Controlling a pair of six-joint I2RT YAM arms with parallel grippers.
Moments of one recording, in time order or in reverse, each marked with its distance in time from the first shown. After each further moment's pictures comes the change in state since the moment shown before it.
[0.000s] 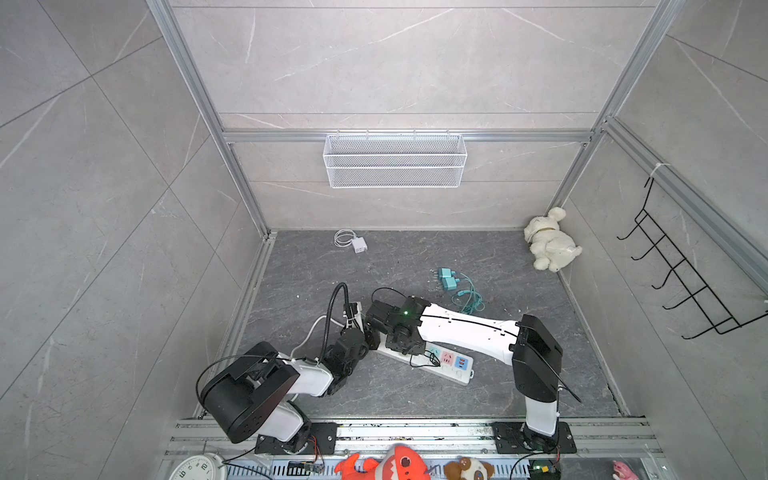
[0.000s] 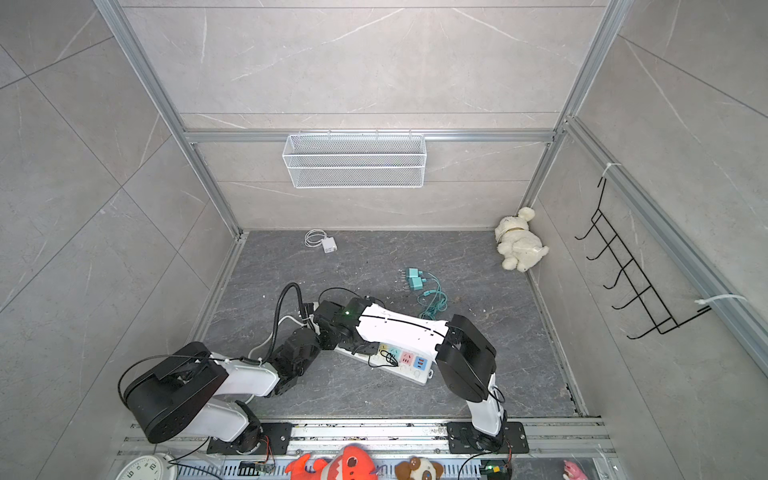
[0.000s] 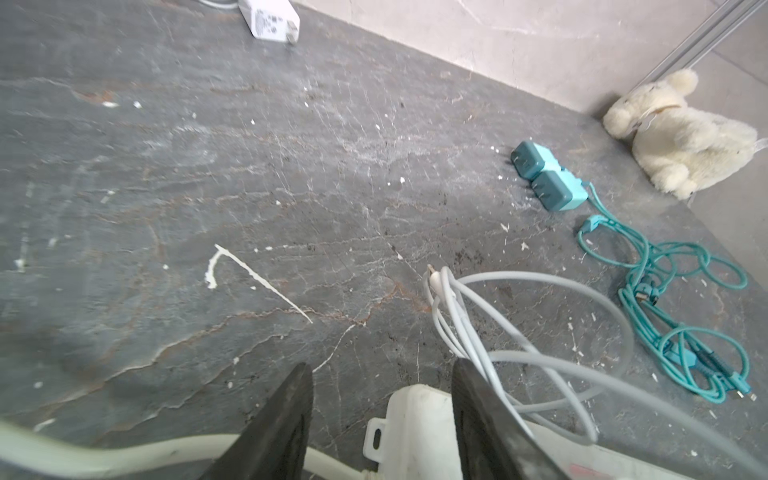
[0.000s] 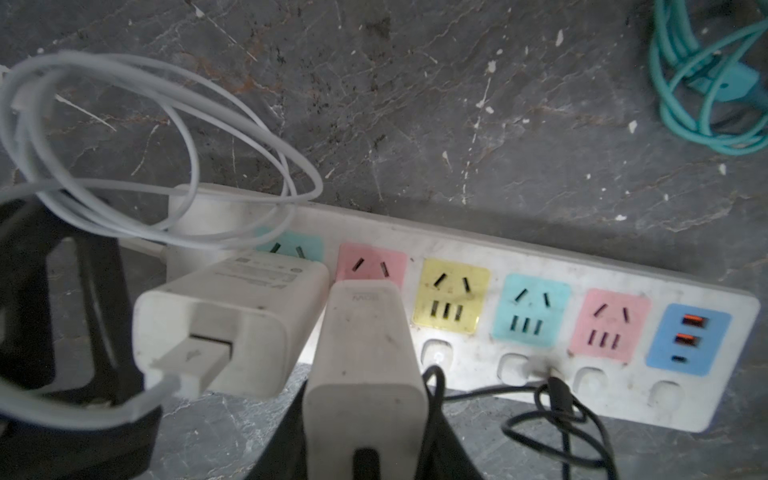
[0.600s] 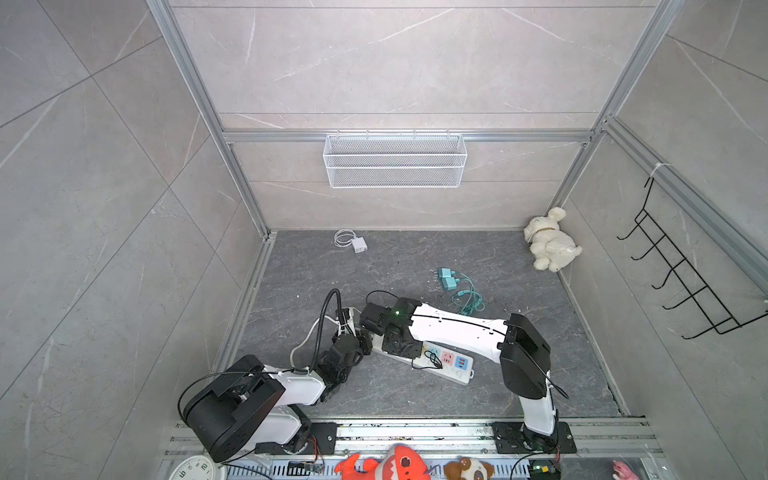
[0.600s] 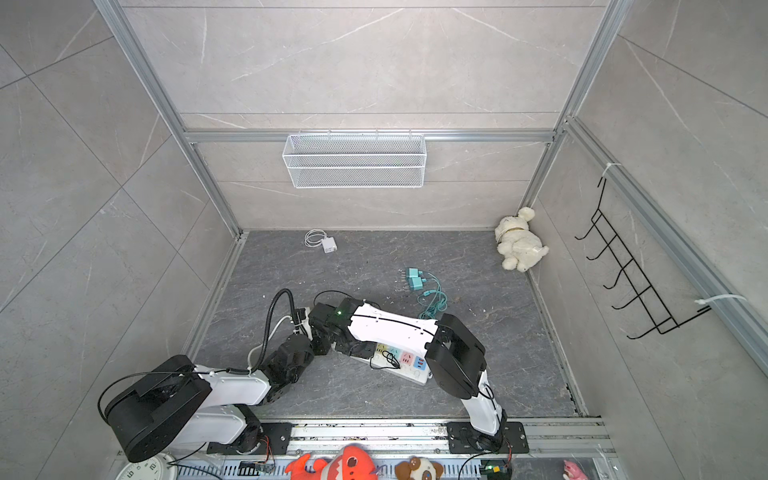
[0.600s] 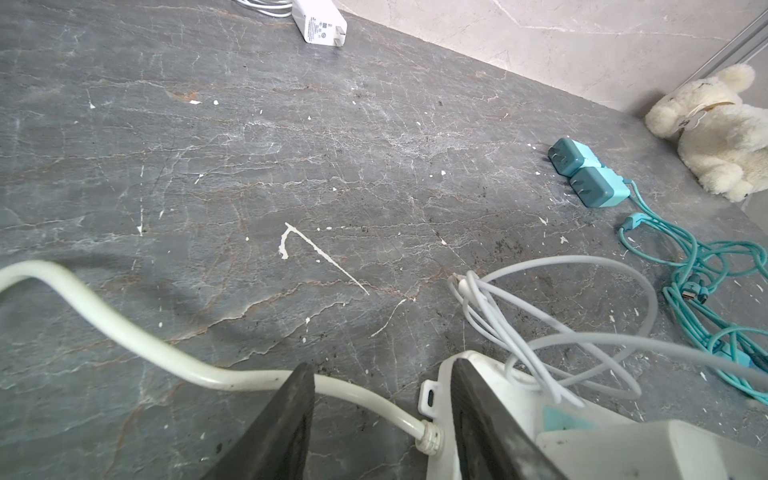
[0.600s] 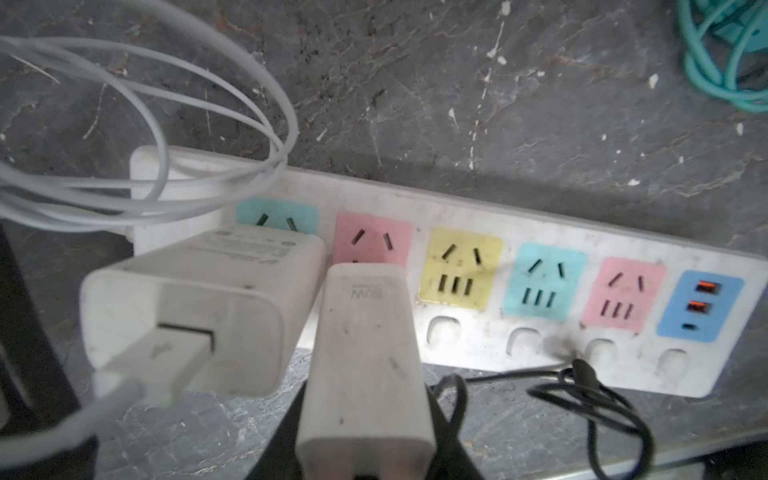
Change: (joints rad) left arm 0.000 -0.080 -0.061 -0.064 -0.065 0.003; right arm 0.001 0.075 0.090 -0.090 -0.057 0.013
